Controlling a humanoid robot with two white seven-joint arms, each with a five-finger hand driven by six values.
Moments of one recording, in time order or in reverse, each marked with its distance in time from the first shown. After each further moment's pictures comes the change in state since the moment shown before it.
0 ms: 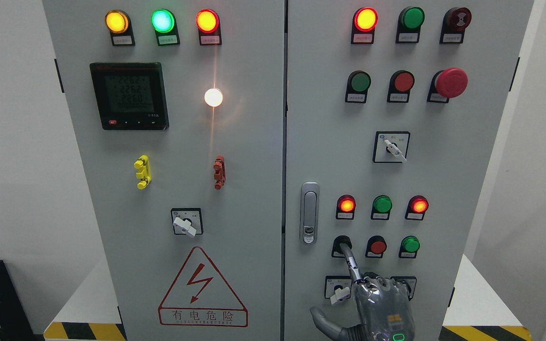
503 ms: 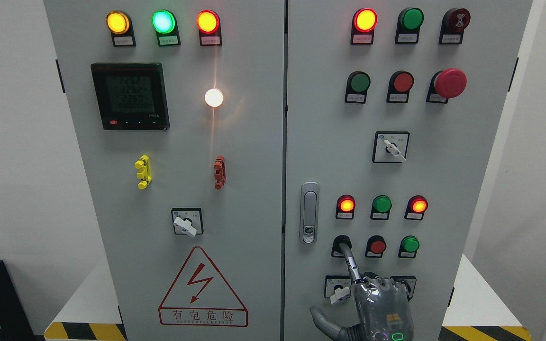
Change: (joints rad) left arm 0.000 0.000 0.000 0.000 0.000 0.000 -0.003; right arm -0.002 0.000 0.001 0.002 -0.001 0.008 0.015
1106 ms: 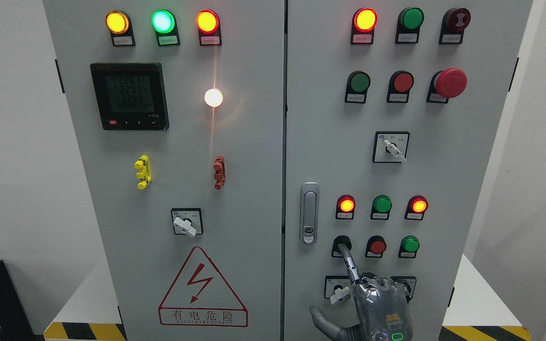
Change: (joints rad) left arm 0.000 -0.001 0.000 0.000 0.000 0.000 0.000; right arm 0.003 0.001 -0.007 0.005 -0.045 -0.050 0.008
